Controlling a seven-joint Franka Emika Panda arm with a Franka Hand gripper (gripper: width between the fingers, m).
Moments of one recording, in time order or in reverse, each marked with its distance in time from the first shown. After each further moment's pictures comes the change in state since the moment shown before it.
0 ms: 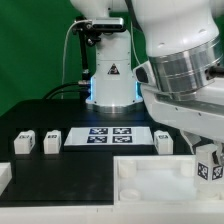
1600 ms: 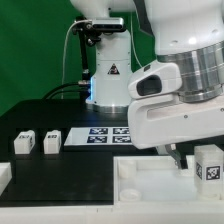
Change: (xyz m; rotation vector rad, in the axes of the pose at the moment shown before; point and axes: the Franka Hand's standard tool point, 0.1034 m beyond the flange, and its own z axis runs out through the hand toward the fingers) arm 0.004 -0.006 0.005 -0.054 0.114 -1.244
